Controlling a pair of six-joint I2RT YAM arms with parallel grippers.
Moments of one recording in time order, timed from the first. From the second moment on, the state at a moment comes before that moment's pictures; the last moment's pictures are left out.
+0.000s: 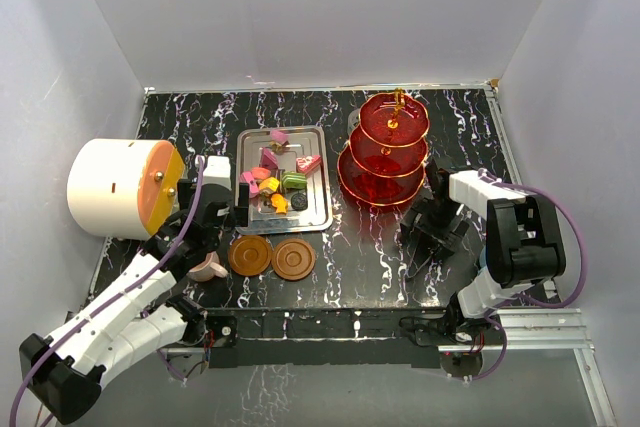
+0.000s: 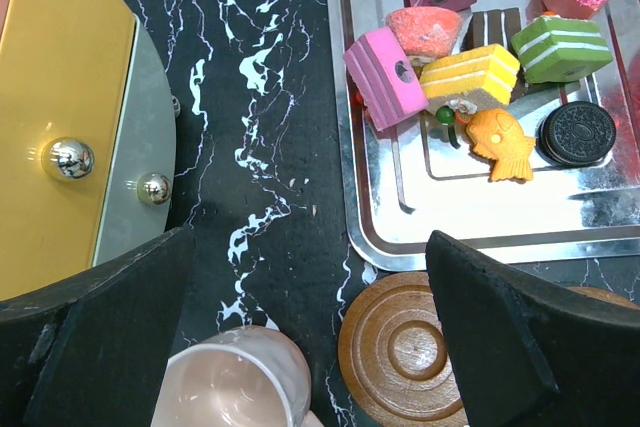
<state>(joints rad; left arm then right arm) -0.62 0.80 0.68 -0.50 -0.62 -0.20 0.09 1.60 0.87 -0.89 -0.06 0.71</state>
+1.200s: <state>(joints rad) -0.62 0.80 0.68 -0.50 -0.58 -0.21 0.09 1.52 0.79 -0.84 -0.02 0.78</state>
